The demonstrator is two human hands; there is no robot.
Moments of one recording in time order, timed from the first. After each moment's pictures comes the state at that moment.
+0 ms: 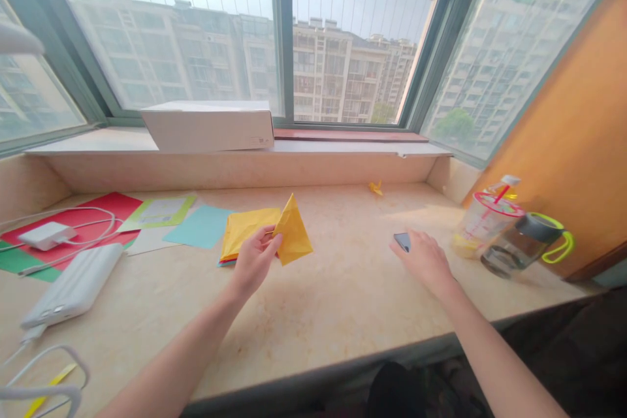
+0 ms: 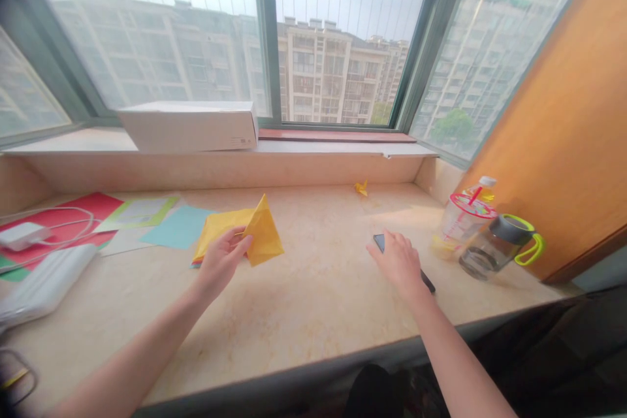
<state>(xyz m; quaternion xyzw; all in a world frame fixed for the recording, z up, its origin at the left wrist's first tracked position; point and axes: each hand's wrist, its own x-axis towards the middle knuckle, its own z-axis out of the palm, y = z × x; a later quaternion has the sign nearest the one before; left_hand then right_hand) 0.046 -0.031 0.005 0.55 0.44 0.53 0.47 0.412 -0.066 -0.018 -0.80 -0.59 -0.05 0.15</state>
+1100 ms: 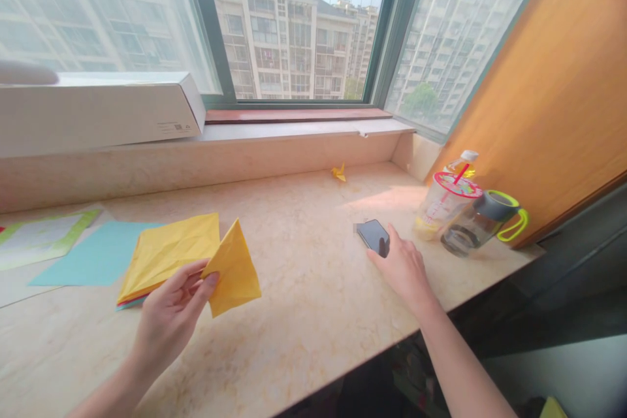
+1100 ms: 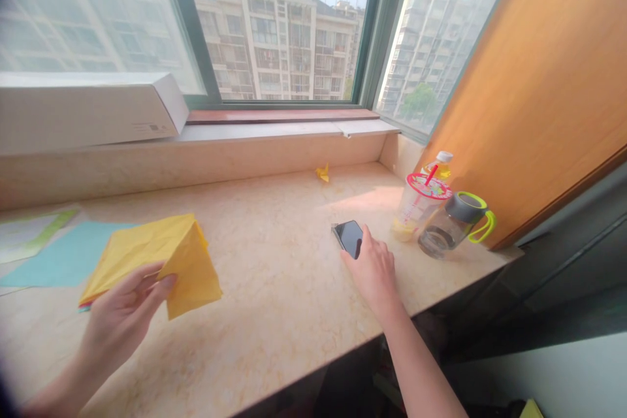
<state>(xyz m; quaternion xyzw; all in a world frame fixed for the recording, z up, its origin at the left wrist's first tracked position) 0.059 -0.043 -0.004 0.56 0.53 0.51 0.38 0.446 -0.089 -0.041 -0.81 -0.54 -0.04 0.21</state>
